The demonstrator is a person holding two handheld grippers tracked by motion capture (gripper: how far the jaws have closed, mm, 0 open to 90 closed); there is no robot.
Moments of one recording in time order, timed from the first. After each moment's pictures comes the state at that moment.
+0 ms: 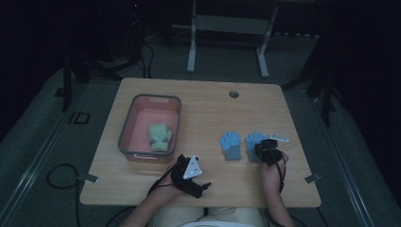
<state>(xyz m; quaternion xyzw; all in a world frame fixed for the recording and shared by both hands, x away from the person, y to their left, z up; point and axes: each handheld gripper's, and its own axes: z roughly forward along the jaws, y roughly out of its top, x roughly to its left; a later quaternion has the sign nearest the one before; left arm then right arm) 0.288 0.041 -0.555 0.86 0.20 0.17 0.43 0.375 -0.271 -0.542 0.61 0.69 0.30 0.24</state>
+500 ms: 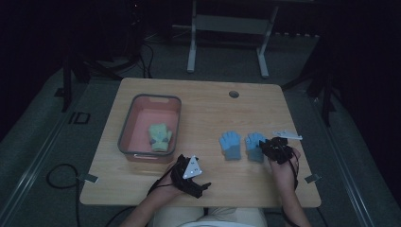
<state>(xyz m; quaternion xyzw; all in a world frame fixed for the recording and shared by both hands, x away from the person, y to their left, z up) 0.288 0.041 -0.556 0.86 0.20 0.17 0.43 0.369 -0.298 -0.513 0.55 0.73 0.34 0.24</state>
